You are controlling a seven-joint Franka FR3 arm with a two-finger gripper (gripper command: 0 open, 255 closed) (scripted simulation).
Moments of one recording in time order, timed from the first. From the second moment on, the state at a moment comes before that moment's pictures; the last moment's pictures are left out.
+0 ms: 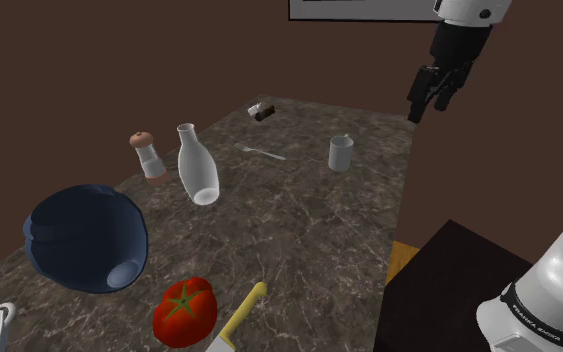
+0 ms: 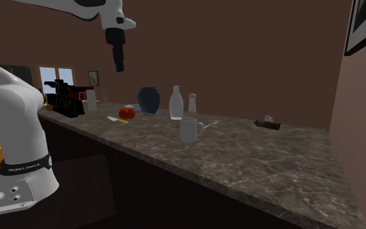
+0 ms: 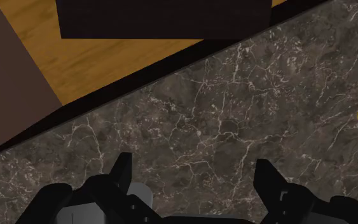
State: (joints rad) arm 0.01 -0.76 0.06 -2.33 0.05 1.64 0.11
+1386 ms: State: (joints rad) arm -0.07 -0.12 0.06 -2.16 -0.02 2.11 0.18
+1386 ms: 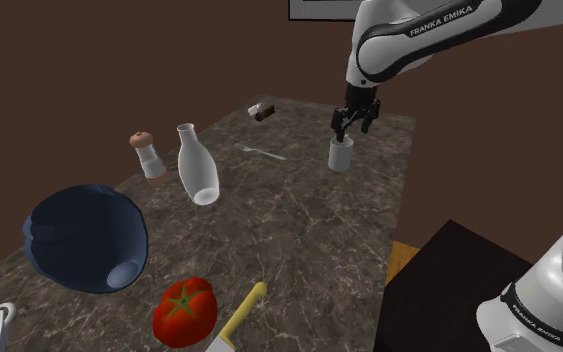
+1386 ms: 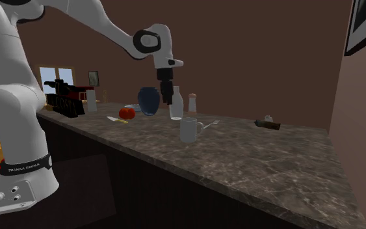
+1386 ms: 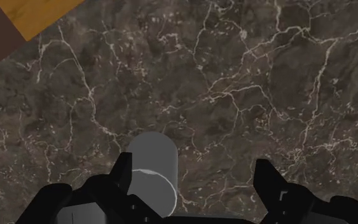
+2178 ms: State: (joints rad) arm -0.09 0.23 0.05 -1.94 -0.07 2.24 0.22
